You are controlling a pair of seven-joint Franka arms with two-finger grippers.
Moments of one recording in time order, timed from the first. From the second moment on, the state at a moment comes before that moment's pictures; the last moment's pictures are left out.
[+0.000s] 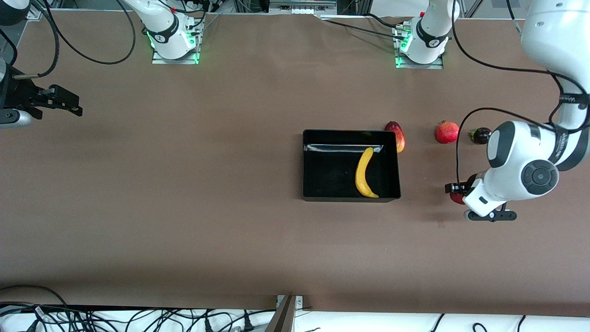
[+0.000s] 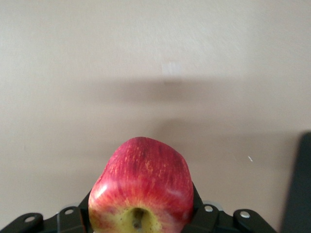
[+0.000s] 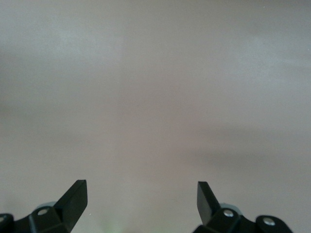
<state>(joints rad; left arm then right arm) 0.21 0.60 -0.26 -1.61 0.24 2.04 -0.17 -0.01 0.01 -0.02 -1.64 -0.01 1.59 -0.13</state>
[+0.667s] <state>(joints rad) 0.20 0.75 -0.21 -1.61 0.28 2.26 -0.17 -0.01 0.01 -0.02 -1.64 -0.01 1.58 -0.13</state>
